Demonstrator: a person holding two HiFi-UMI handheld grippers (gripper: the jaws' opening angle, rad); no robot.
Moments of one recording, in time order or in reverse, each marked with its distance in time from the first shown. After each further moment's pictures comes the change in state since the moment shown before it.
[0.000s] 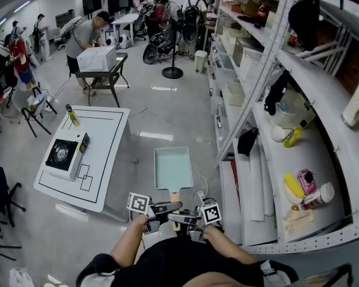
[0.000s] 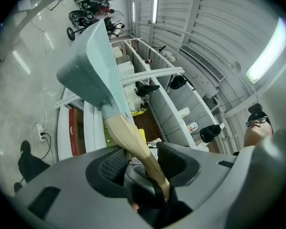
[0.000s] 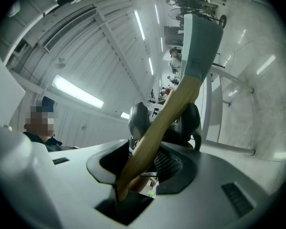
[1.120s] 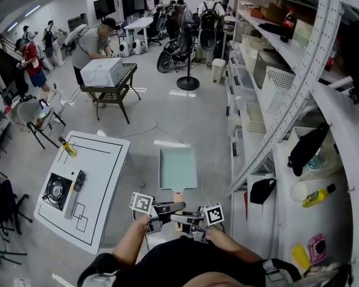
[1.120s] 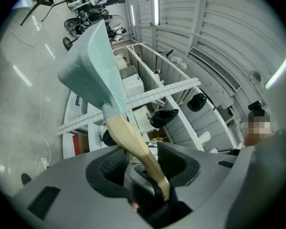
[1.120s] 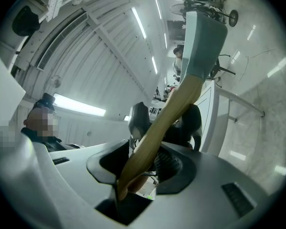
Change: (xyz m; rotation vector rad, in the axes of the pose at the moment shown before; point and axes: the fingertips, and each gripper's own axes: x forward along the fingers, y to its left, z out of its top) left arm 0.092 0.031 0.300 -0.016 -0.056 0.075; right arm -0.019 -0.099 0.297 0.002 0.055 0.088
